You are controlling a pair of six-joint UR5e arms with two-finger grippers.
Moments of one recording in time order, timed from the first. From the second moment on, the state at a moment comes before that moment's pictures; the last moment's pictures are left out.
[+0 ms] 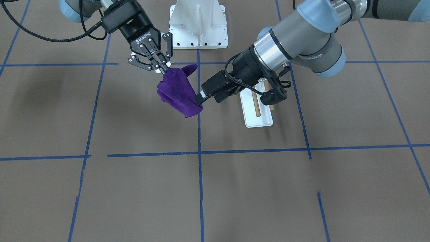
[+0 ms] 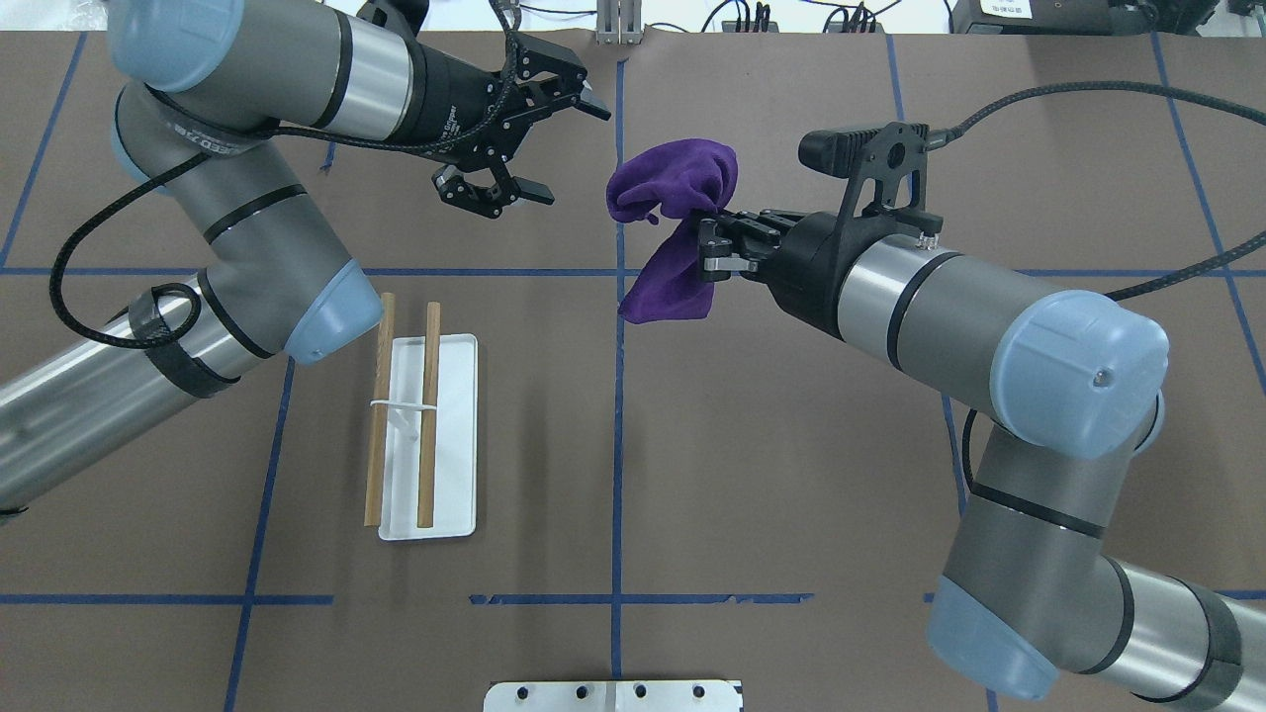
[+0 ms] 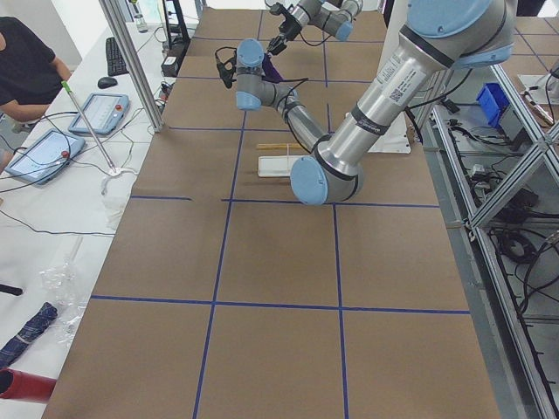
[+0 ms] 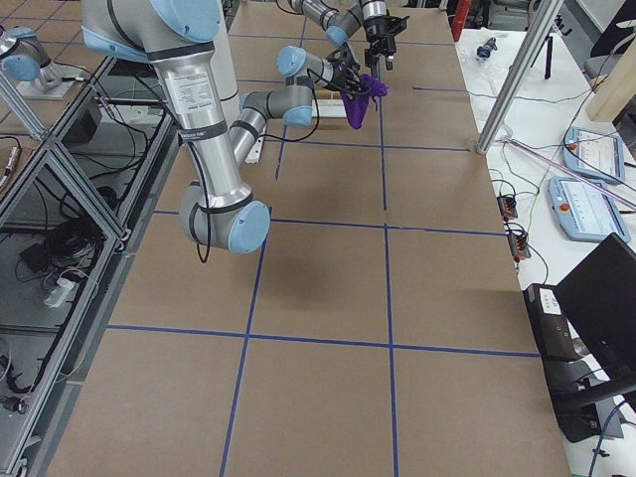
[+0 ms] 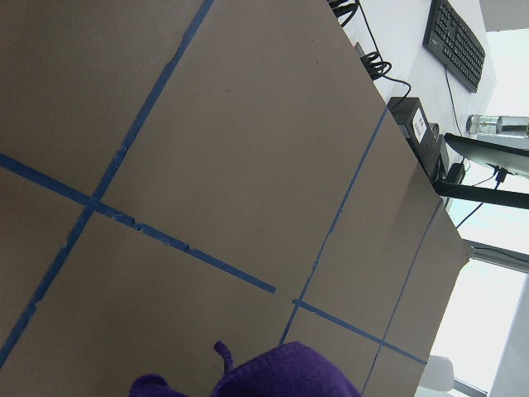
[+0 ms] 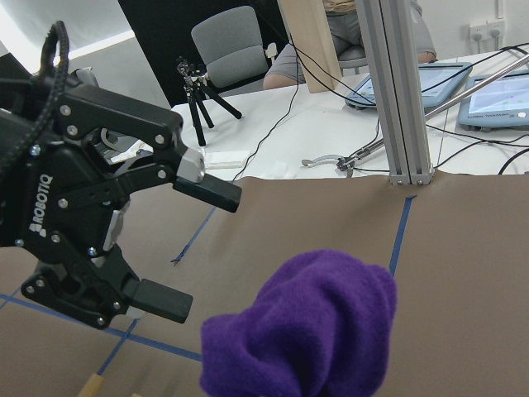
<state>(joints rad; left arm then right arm) -0.81 -2.31 -1.54 -2.47 -2.16 -2.04 0.49 -1.18 2.05 -0.91 1.34 1.01</state>
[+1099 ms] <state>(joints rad) -0.75 -2.35 -1.52 -2.49 -2.16 -2.04 0.48 -1.18 2.06 -0.91 1.33 1.01</state>
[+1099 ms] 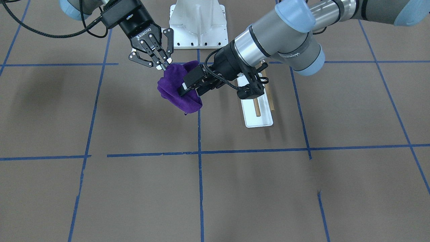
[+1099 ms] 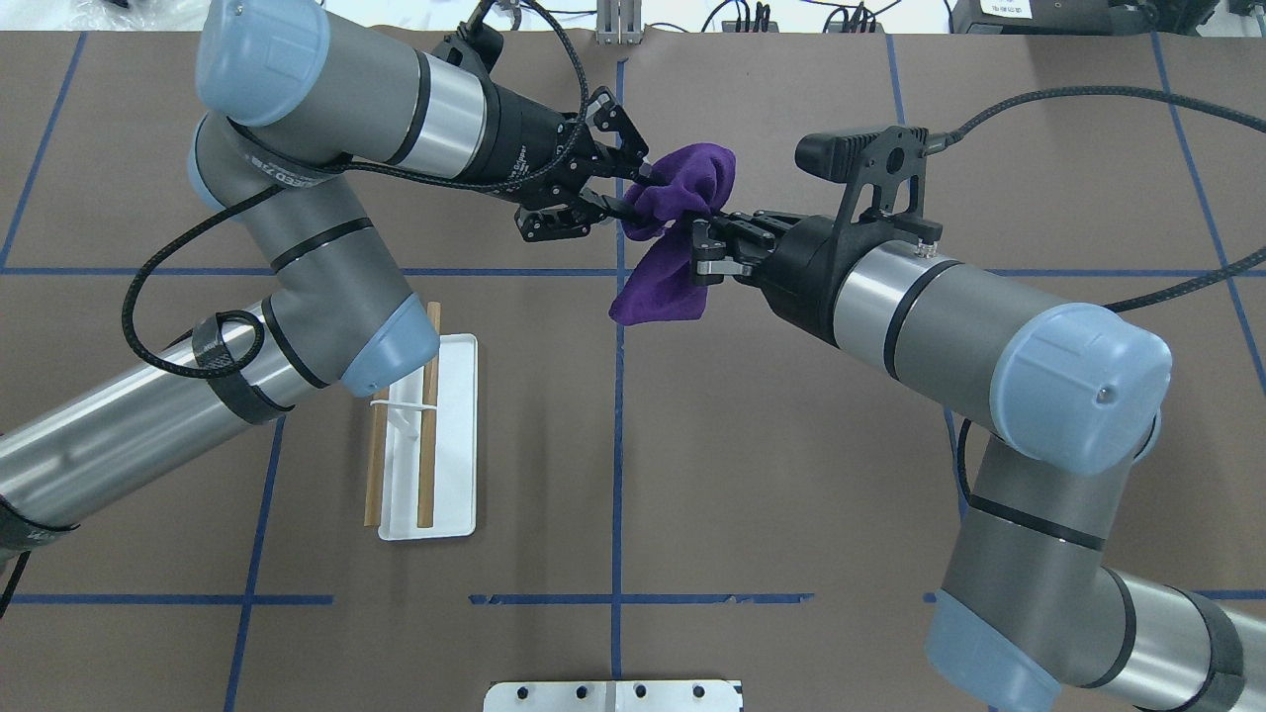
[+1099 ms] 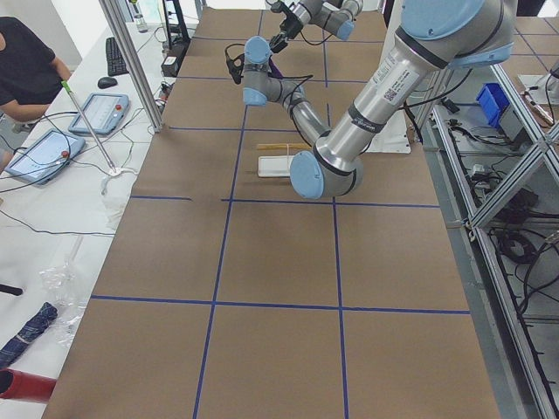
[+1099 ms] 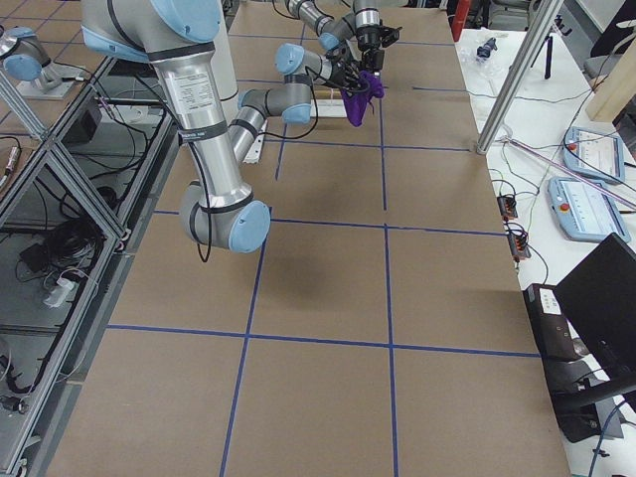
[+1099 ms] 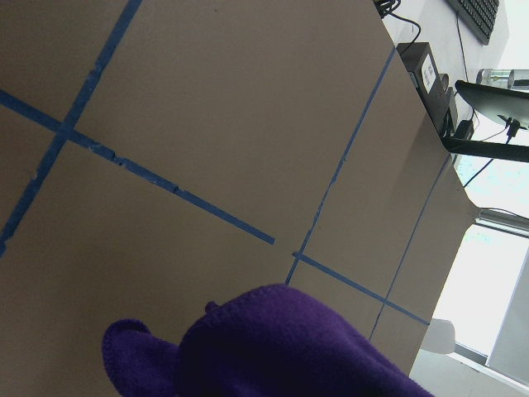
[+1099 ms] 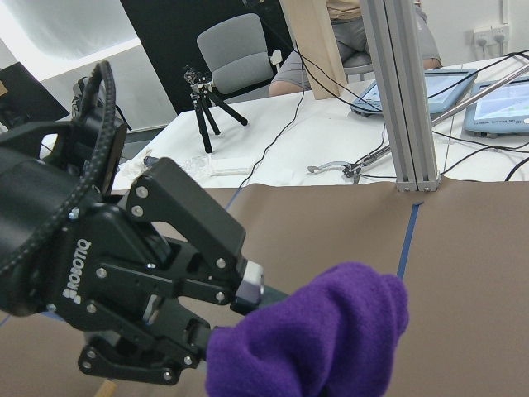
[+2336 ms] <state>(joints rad) -0.79 -2.34 -1.53 -2.50 -2.17 -2.08 0.49 -1.21 2.09 -0.92 1.37 1.02</state>
